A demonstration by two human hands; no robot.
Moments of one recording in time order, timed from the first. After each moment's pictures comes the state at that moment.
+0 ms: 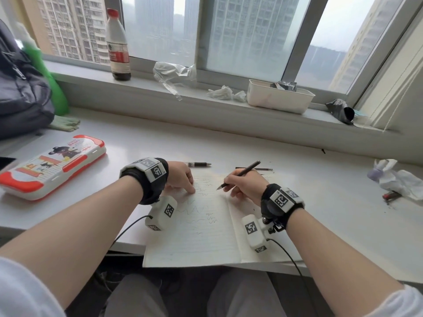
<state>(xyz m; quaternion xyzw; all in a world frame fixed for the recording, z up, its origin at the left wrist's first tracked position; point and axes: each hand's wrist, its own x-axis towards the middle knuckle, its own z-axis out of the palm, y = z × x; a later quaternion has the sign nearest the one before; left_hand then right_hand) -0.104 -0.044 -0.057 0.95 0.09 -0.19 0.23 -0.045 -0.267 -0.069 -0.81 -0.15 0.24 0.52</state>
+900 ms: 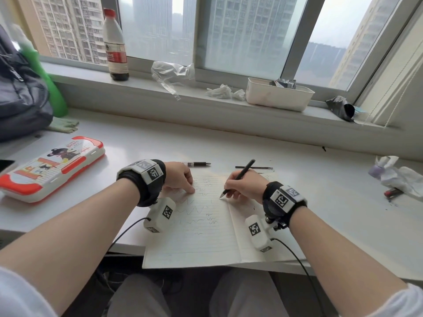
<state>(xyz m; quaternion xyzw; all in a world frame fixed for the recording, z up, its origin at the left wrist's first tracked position) -0.106 -0.041 -0.060 0.95 0.09 -0.18 0.22 -0.044 -0.267 -0.069 -0.85 -0.21 0.22 0.42</state>
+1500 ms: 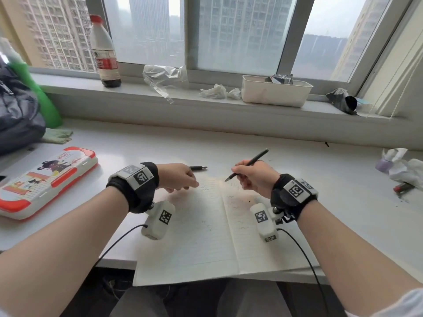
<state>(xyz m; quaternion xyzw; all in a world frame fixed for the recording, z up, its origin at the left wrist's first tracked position) -0.101 -0.061 -0.042 0.93 0.10 -0.17 0.30 -0.005 -0.284 -0.061 -0.72 -0.14 0.28 0.62</state>
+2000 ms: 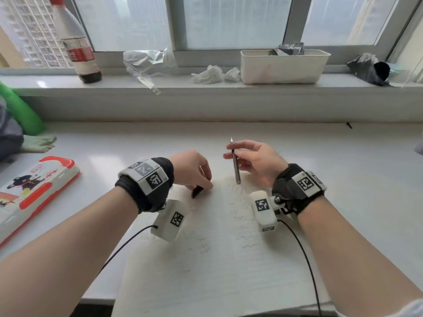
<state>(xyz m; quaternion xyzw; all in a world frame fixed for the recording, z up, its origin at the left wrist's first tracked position) -0.042 -0.083 -0.046 0.95 0.06 -0.14 0.27 0.039 -0.274 -0.071 -0.65 -0.18 0.24 0.69</state>
